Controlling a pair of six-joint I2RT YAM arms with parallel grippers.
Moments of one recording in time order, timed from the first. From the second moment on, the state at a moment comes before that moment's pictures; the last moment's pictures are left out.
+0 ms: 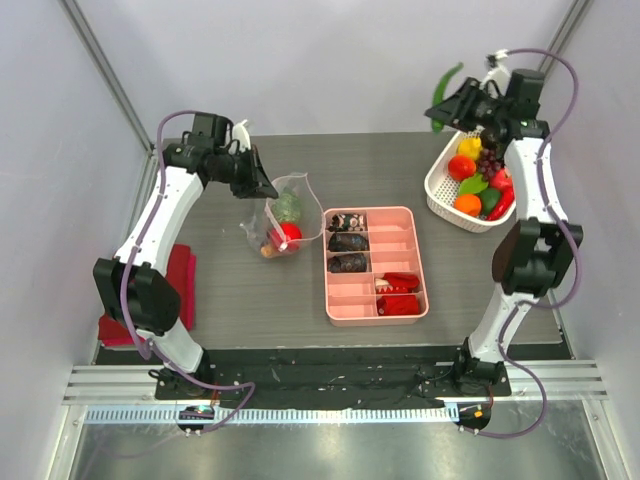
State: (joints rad) left arm -0.22 1.67 1.71 -0.93 0.53 -0.39; right arm -0.16 1.95 1.94 -0.35 -0.79 0.45
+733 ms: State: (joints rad) left arm -0.22 1.58 1.58 -0.85 0.56 -0.40; right arm 0.57 1.75 1.67 -1.27 -0.85 -0.20
